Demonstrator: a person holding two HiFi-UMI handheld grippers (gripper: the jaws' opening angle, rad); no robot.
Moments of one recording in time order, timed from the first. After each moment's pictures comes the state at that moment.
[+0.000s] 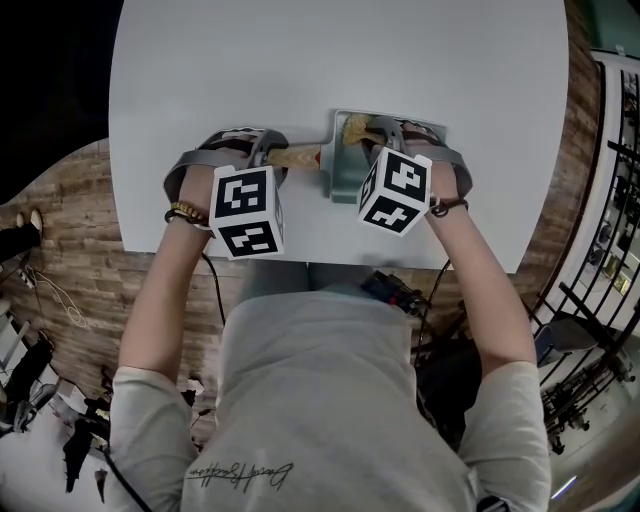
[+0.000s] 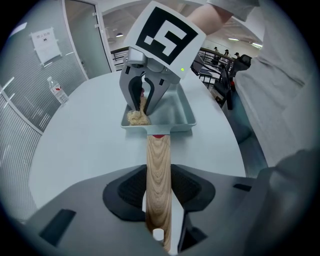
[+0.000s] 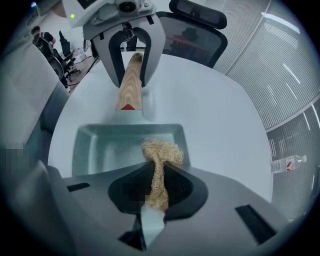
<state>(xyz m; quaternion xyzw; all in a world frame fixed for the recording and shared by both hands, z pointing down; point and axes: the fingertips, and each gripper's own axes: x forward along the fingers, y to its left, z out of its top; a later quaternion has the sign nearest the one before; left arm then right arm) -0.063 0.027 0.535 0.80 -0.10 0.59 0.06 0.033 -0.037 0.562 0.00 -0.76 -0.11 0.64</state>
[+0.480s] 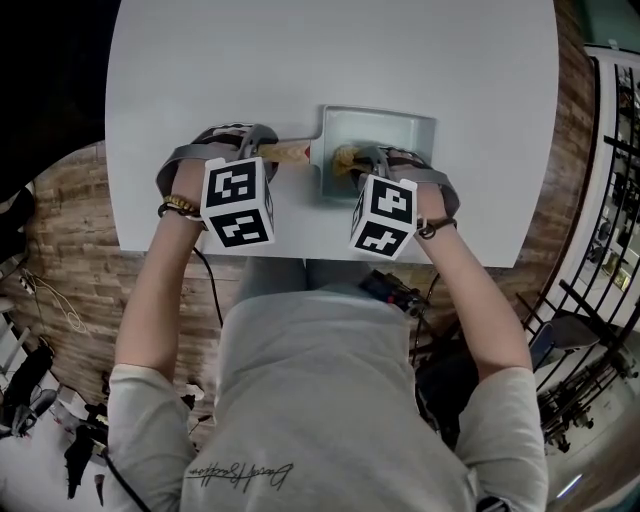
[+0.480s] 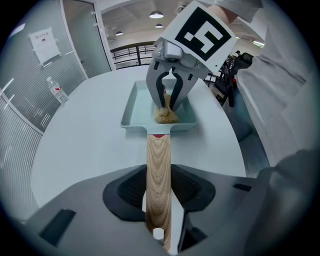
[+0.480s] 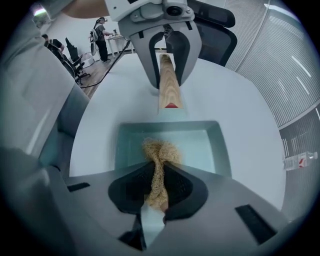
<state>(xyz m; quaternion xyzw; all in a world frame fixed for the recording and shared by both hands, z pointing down) -0.066 0.019 0.535 0.79 -0.10 0.60 0.05 0.049 0.017 0.560 -0.05 -0.76 -0.07 0.64</state>
